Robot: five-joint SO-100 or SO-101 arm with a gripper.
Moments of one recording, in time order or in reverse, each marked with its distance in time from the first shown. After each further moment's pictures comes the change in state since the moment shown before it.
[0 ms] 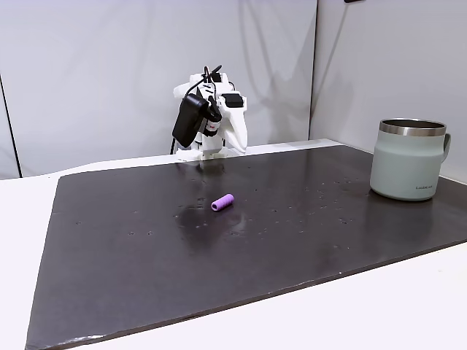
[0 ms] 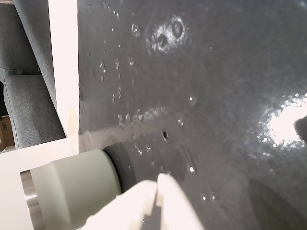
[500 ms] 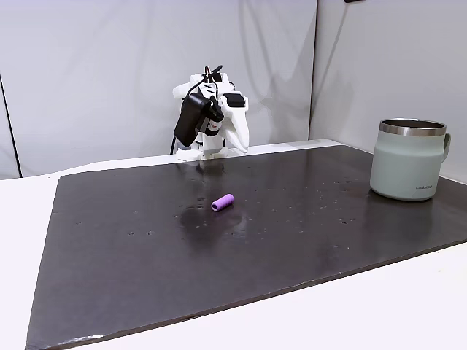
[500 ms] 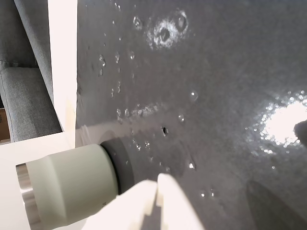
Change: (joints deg) arm -1.1 0.0 0.0 0.0 -1.1
